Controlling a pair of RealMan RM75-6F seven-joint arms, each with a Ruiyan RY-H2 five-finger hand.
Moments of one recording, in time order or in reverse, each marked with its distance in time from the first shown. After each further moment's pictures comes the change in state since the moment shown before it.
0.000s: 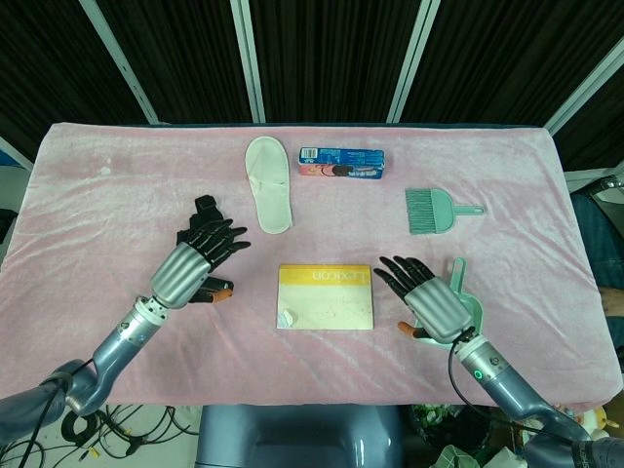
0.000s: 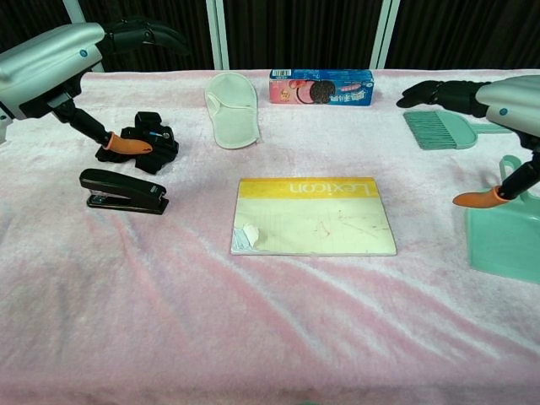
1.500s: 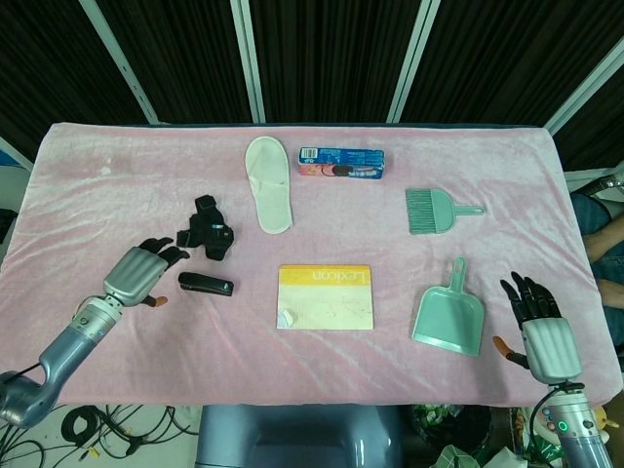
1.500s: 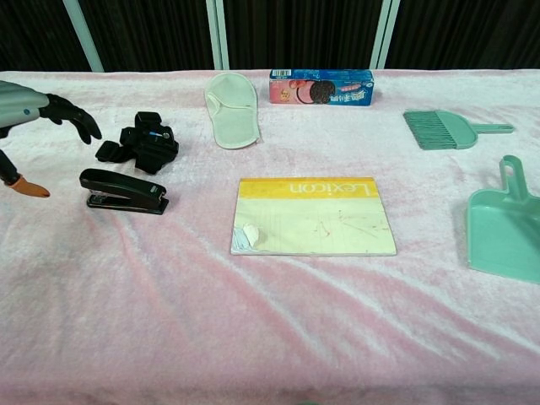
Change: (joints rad) left arm 0.031 0.271 0.054 -0.231 -0.234 -0.401 0.295; right arm -0.375 -0.109 -0.076 0.367 0.015 0.441 0.186
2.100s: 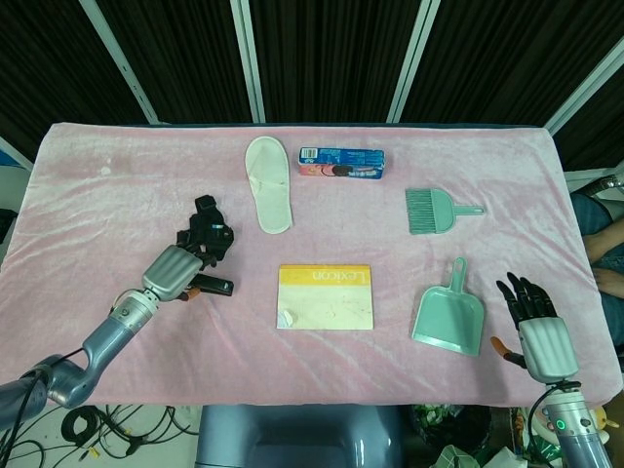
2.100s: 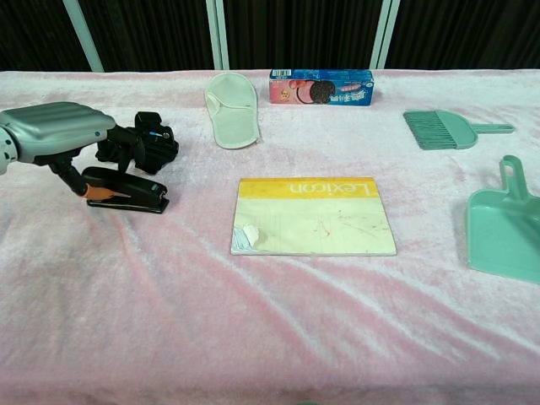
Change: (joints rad) left arm -0.071 -0.166 -0.034 0.143 -0.006 -0.074 0.028; right arm -0.001 -0.008 0.007 0.019 -0.014 -0.023 0.006
